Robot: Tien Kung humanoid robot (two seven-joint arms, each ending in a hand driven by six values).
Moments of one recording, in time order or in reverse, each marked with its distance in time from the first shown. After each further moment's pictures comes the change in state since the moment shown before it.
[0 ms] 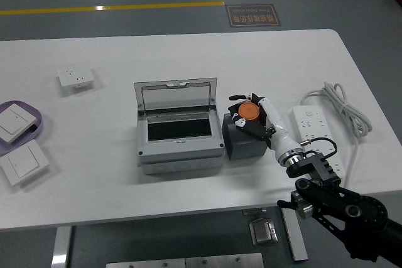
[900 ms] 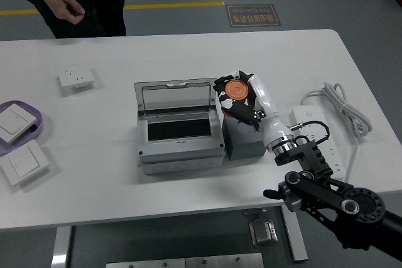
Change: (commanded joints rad) left arm 0.006 -0.001 0.003 -0.002 -0.009 0.012 -0.011; right arm 0.091 0.006 -0.050 0.220 -0.077 -0.131 -0.022
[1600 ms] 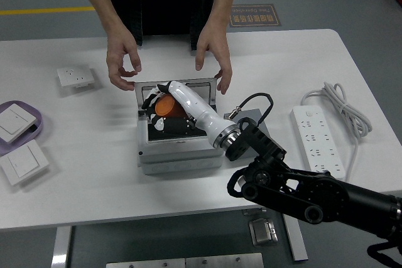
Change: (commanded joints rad) left arm 0.004 0.007 -0.018 0.001 0.020 -0.007 0.008; right arm 0.214 0.122 -0.158 -0.015 -0.552 0.183 -0.569
